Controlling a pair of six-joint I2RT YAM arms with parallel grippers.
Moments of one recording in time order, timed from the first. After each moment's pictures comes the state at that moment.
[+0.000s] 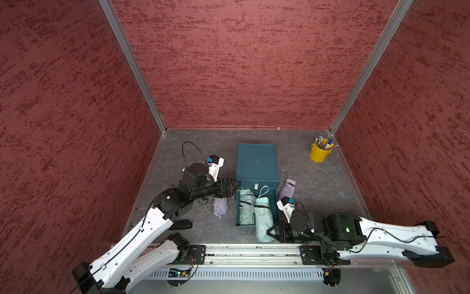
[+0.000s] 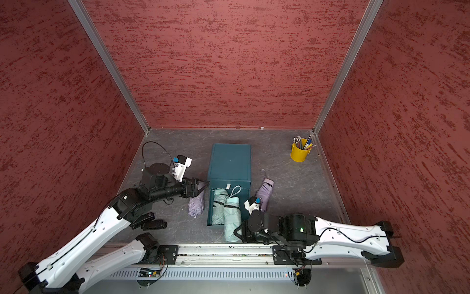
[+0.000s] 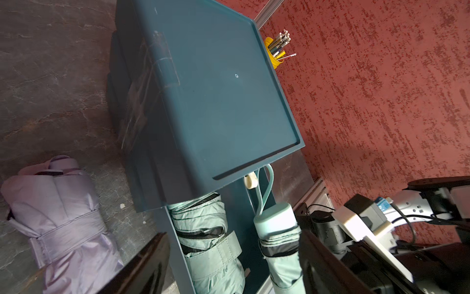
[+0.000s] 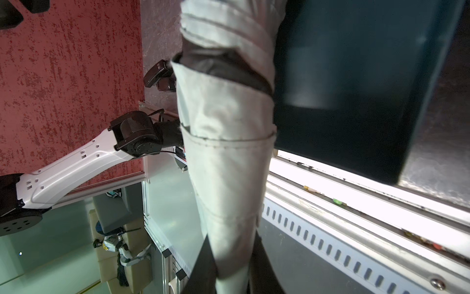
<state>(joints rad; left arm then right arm) -0.65 0.88 0.90 -0.57 0.29 -0.62 1.43 0.80 0.83 -0.80 0.05 1.38</state>
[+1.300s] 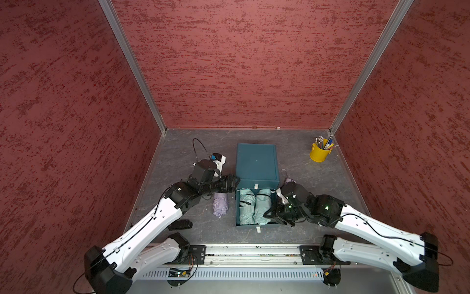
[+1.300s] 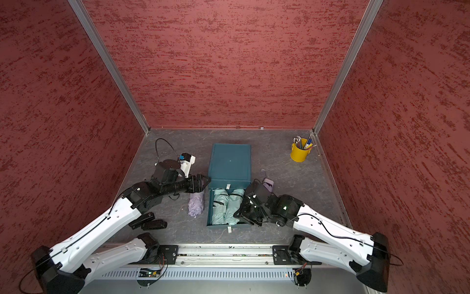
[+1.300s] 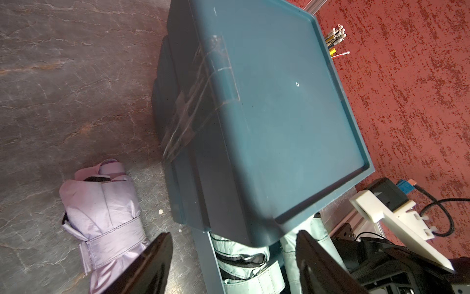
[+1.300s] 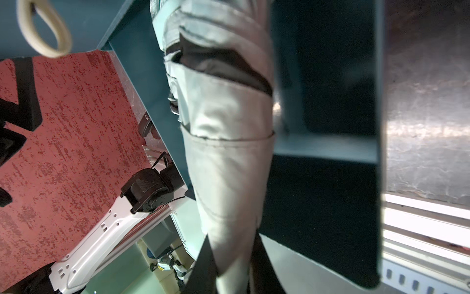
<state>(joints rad) -0.64 0.99 0.91 -0.56 0.15 -0.58 0.98 0.99 0.84 -0.74 -0.30 1.35</state>
